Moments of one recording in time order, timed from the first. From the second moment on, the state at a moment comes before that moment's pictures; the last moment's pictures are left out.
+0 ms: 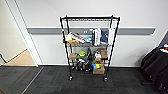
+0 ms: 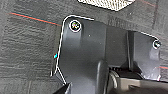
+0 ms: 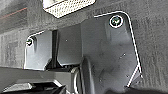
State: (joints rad) left arm 1.35 2.70 -2.35 -0.24 0.03 0.03; right arm -1.46 2.77 -2.35 0.14 0.15 -0.04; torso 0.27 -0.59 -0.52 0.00
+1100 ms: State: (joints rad) left arm 1.11 2.71 -2.36 -0.34 0.17 0.03; right arm -1.20 2.75 -2.33 0.21 -0.04 -0.04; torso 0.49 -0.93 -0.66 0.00
